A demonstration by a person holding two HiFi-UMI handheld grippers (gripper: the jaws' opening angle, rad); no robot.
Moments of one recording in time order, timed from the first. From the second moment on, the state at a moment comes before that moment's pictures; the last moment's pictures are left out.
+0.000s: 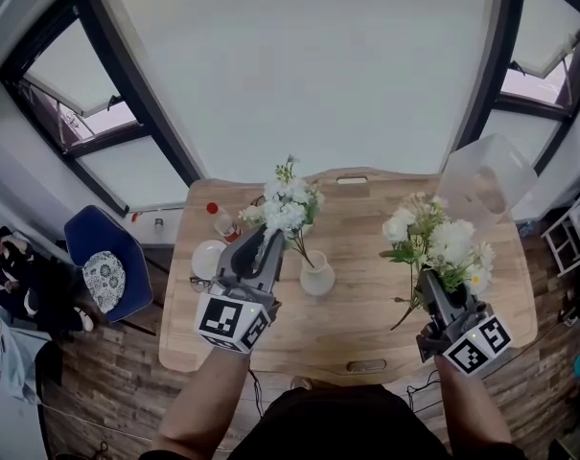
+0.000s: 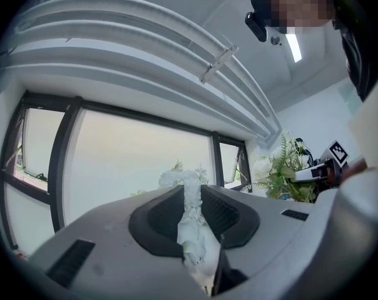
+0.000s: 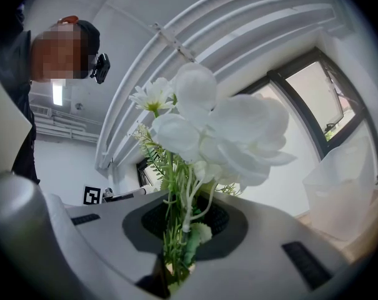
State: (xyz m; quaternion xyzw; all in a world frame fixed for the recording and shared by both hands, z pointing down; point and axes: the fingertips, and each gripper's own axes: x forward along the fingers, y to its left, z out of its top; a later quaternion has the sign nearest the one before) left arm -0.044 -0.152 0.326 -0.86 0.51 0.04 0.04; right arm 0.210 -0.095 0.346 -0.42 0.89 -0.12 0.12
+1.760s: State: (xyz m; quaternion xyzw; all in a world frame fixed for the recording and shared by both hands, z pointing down) left arm -0.185 -0.062 0.322 -0.77 0.63 0.05 0.02; right arm 0.071 -0.143 0.320 -0.29 0.95 -0.10 0.12
